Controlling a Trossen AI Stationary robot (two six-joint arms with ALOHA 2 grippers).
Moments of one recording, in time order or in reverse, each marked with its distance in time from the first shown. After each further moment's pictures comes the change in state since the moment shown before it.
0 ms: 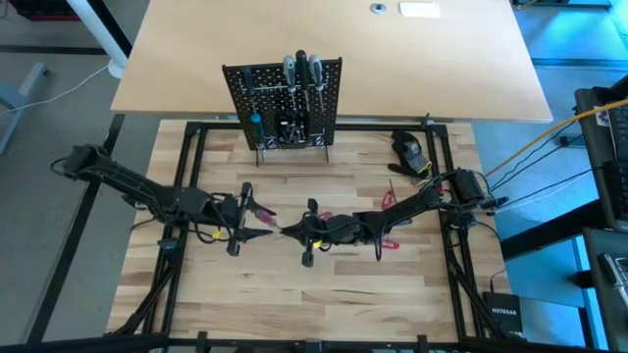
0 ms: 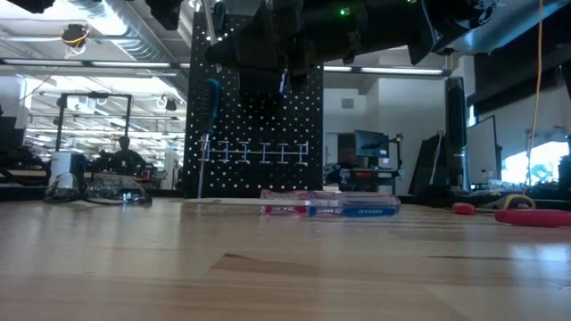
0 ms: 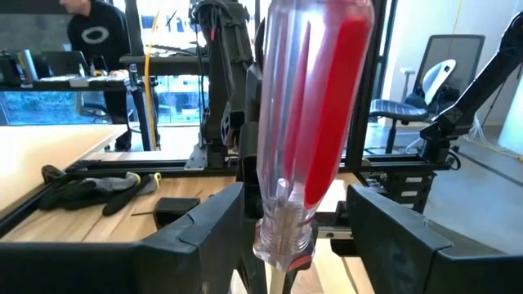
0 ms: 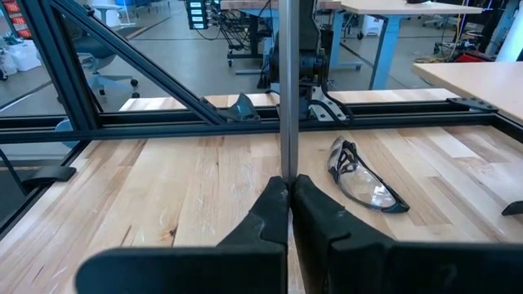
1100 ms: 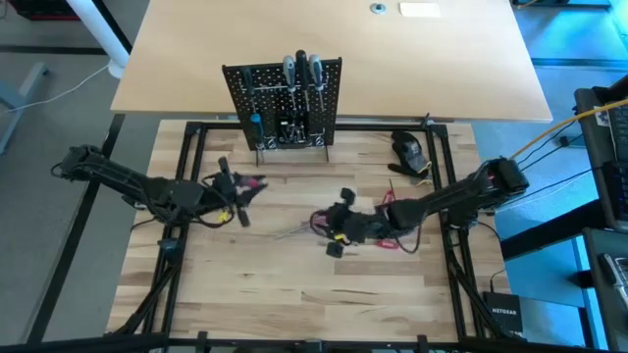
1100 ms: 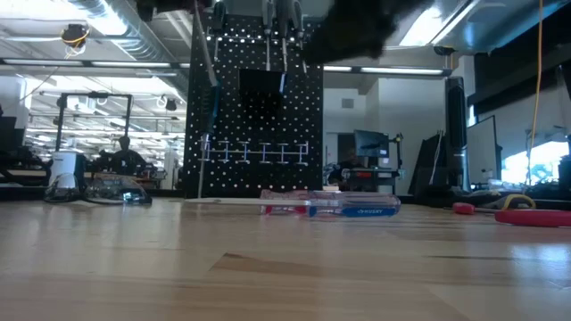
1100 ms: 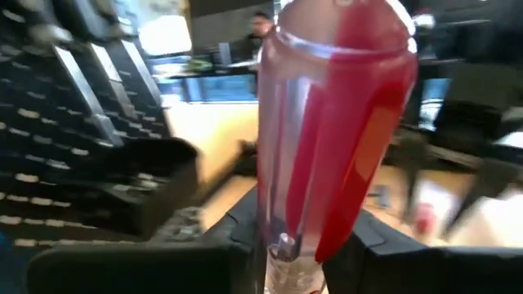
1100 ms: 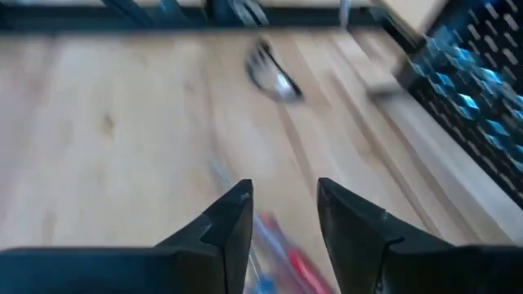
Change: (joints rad) left arm 0.021 -0.080 0.146 -0.316 -0.550 0.076; right arm 0.067 -0.357 0.001 -0.808 0.211 0.169
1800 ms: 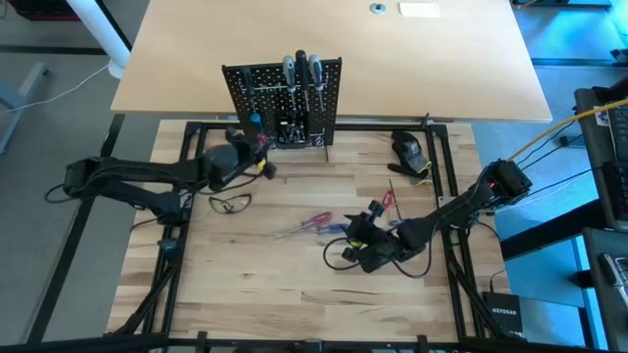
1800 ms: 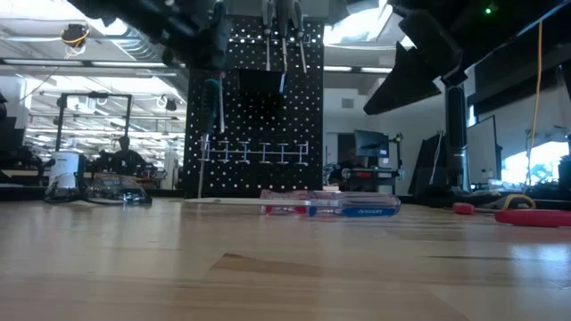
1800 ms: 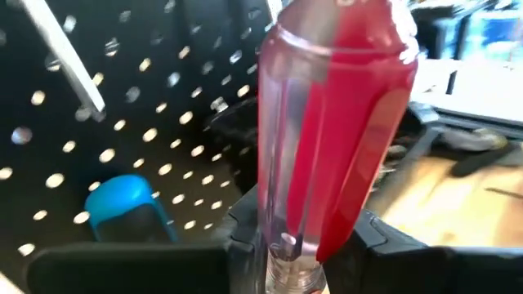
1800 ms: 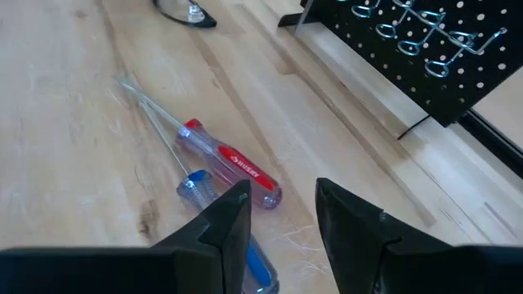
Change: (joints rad) left arm 0.488 0.226 0.058 0.038 0.065 -0.058; right arm 0.169 -0.005 -0.170 -0.178 0.368 0.368
